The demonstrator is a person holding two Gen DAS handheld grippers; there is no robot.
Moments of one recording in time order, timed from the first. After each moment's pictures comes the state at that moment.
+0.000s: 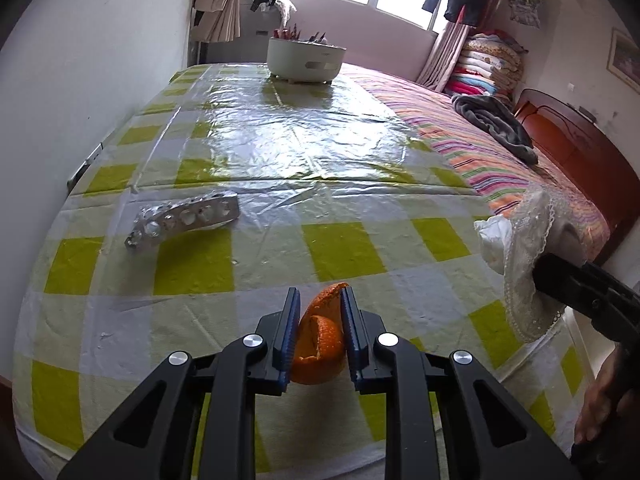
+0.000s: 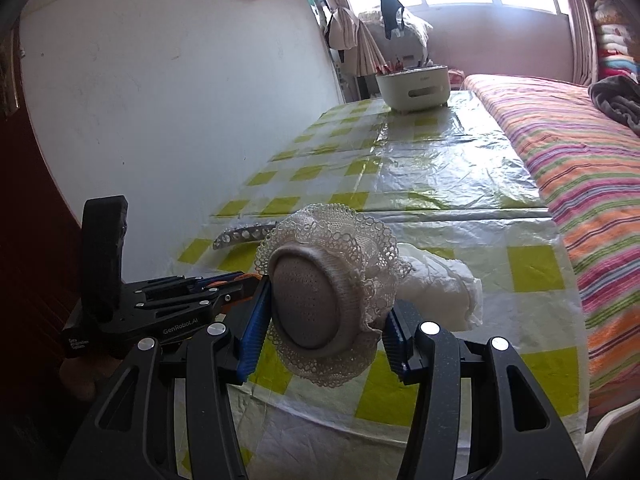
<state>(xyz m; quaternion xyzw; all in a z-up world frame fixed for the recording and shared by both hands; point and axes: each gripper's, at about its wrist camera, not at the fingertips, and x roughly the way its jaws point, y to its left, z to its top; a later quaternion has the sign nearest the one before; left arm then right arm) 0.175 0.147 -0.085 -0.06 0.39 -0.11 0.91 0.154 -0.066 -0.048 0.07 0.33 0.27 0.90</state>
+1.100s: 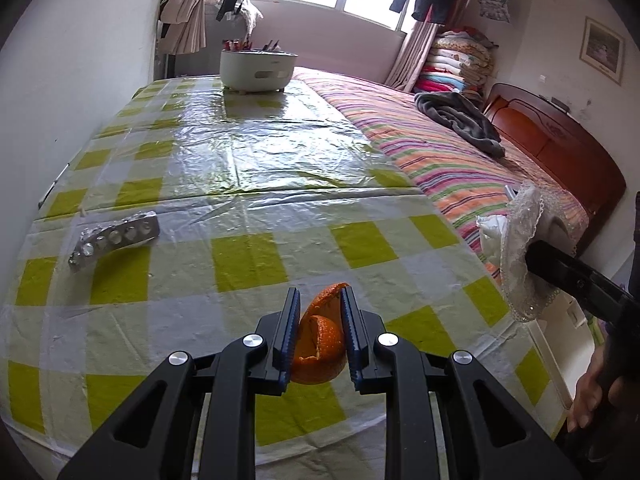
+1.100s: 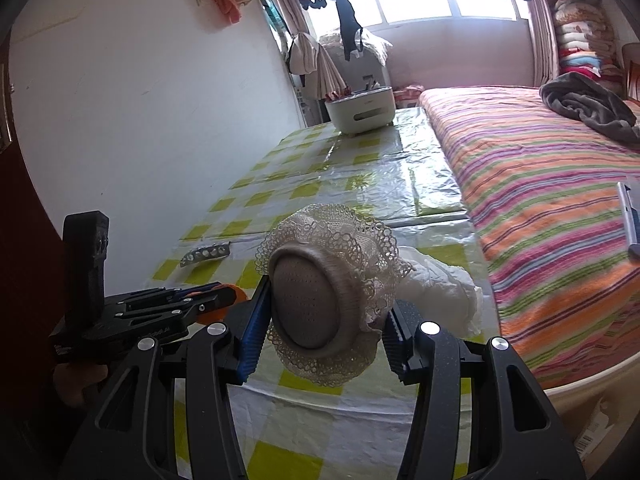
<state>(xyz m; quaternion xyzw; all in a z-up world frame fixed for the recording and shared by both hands) 0.166 0.085 -0.067 -0.05 0.38 -0.16 0.91 0.132 -0.144 -0.034 0.09 0.31 0.21 0.92</state>
